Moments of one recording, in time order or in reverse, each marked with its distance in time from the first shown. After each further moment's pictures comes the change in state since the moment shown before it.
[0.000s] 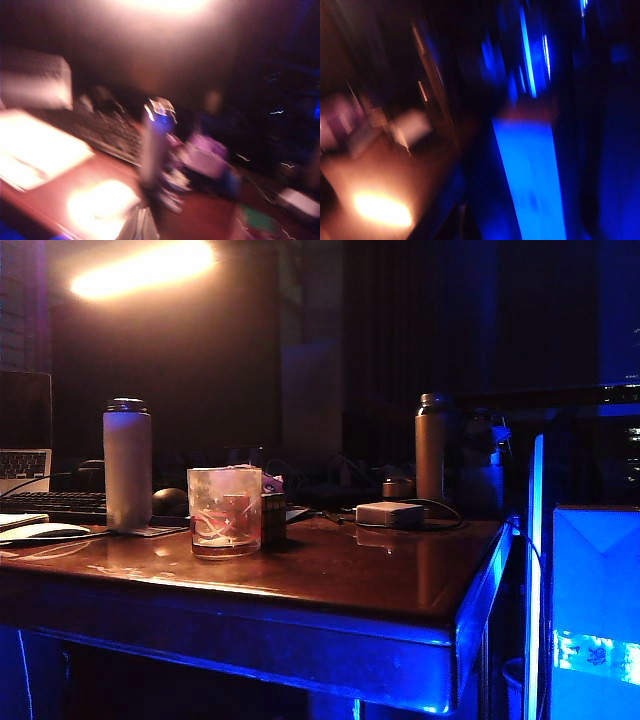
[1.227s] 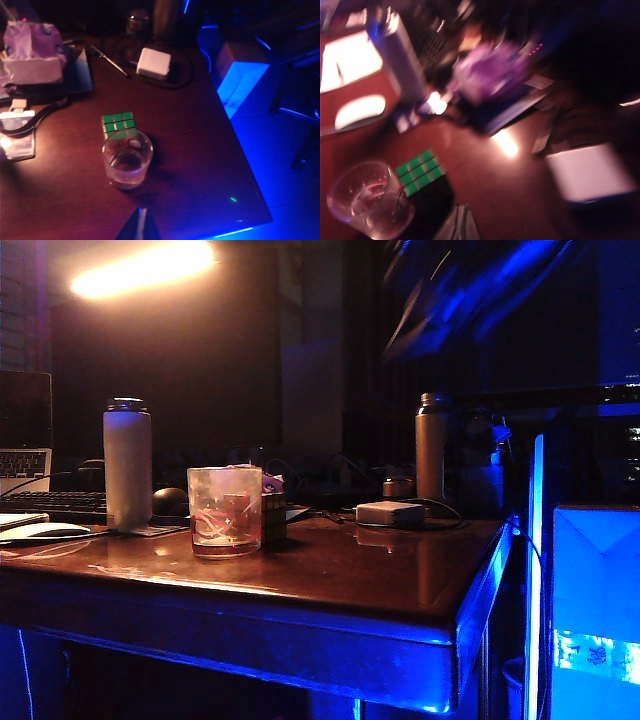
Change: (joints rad) left arm 0.000 1.045 1.081 -0.780 0.705 0.337; right arm 0.363 1.637 1.152 0.090 -0.358 -0.278
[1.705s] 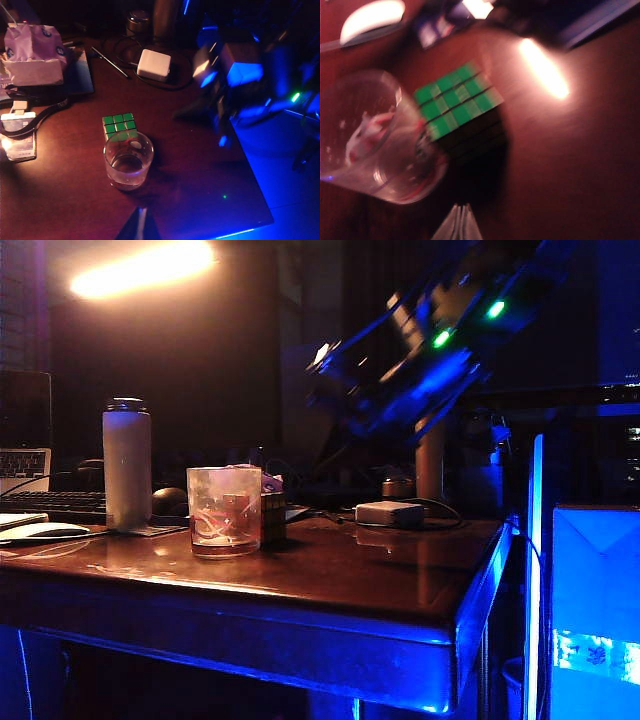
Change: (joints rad) left arm 0.000 0.000 0.000 0.005 -0.003 0.000; right arm 0.150 0.275 0.014 0.047 0.002 0.000
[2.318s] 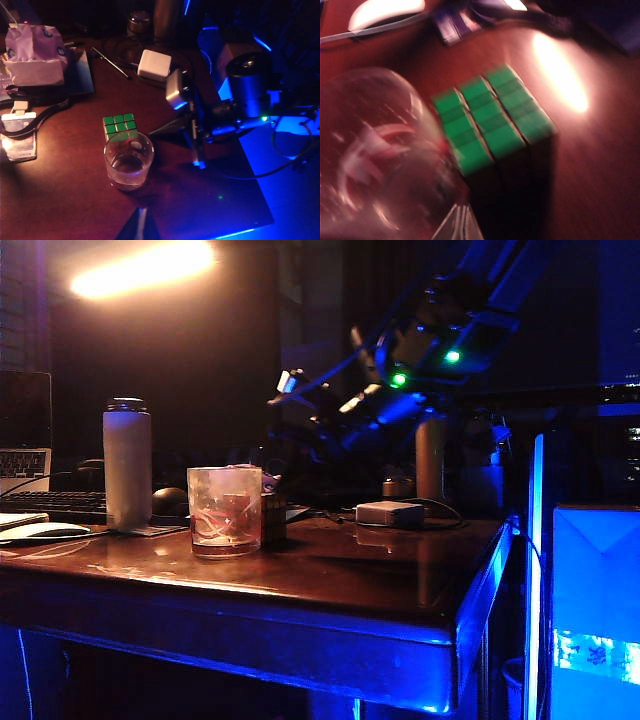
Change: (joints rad) left arm 0.000 0.000 0.000 0.000 0.000 0.000; right arm 0.060 0.130 0.061 0.119 0.004 0.000
